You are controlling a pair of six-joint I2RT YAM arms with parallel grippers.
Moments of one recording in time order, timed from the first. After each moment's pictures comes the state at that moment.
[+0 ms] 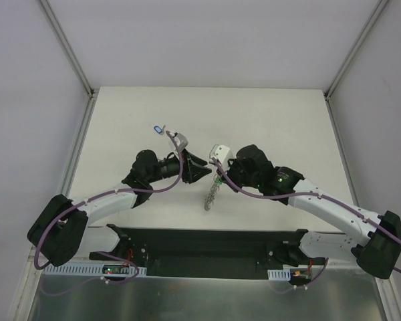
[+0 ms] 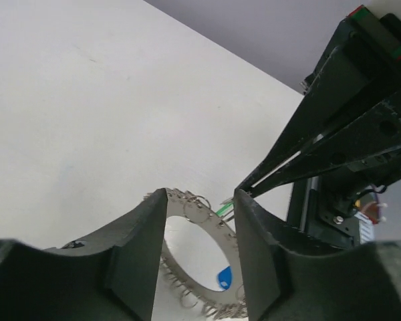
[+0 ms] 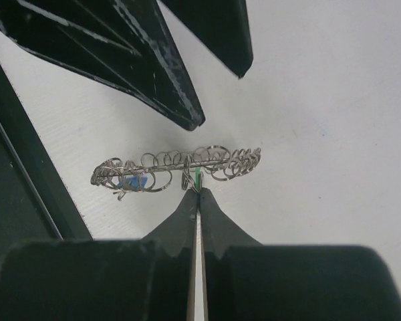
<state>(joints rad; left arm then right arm) -0.63 1.26 0.49 0.76 0.61 -0.38 0.90 1.13 0.91 -0.43 -0.10 -0.22</state>
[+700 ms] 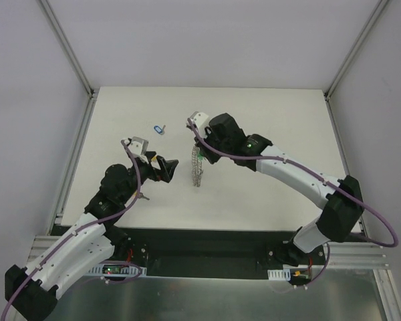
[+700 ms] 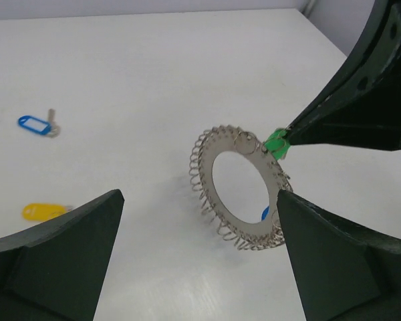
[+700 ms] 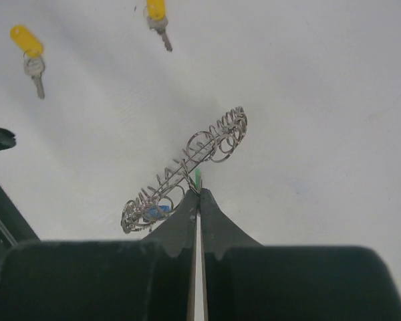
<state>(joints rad) -0.56 0.68 0.46 0.14 0.04 -0.26 0.86 1.50 1.31 -0.49 -0.06 -0.11</state>
